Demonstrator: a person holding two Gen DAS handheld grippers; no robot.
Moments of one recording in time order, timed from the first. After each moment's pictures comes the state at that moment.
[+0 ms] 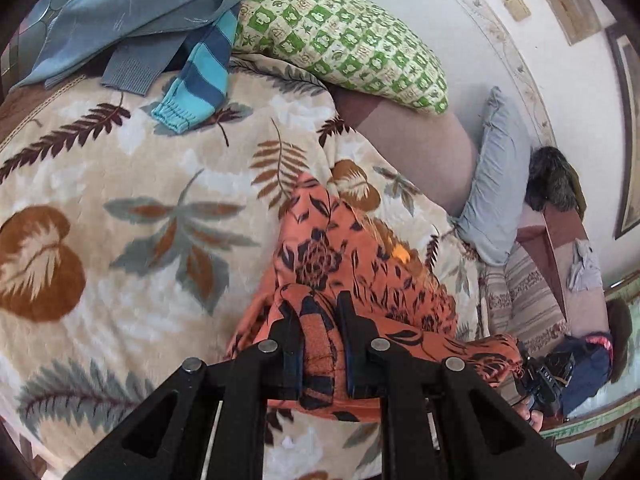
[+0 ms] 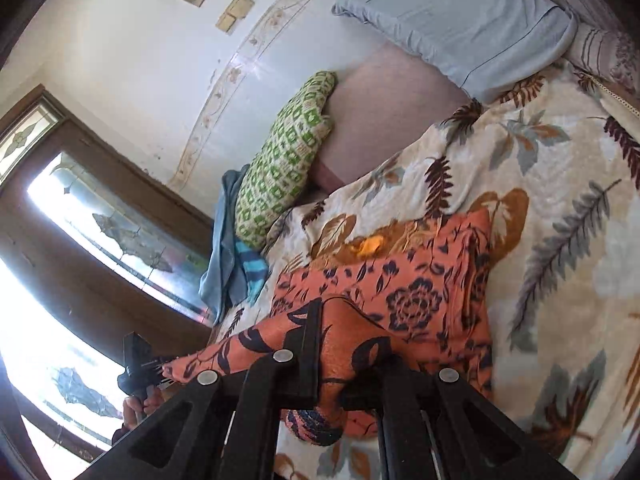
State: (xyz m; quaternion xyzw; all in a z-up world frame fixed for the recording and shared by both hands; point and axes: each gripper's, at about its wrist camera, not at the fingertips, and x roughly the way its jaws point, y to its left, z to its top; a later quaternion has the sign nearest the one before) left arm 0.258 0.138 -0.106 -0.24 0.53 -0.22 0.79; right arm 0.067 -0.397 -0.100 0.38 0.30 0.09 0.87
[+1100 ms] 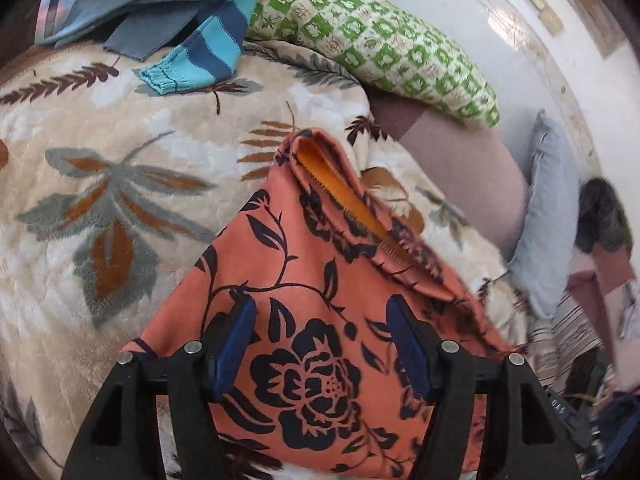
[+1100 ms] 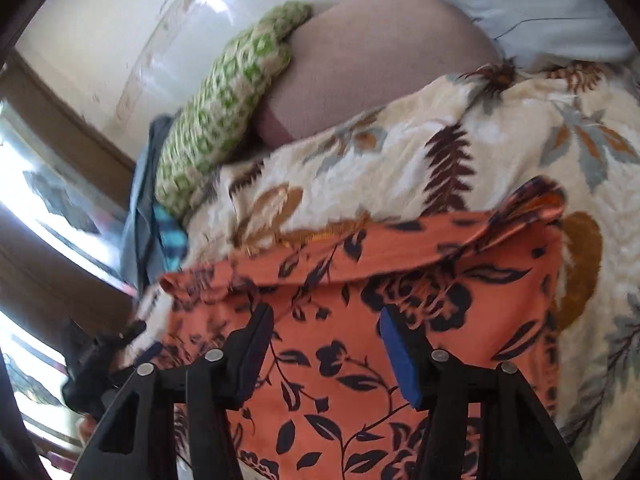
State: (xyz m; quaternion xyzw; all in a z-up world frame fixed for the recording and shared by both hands) left arm 0.262 0.034 -0.203 -0.23 0.46 -0.11 0.85; right arm 0.217 -0.314 -0.188 0.23 0.46 0.06 0.86
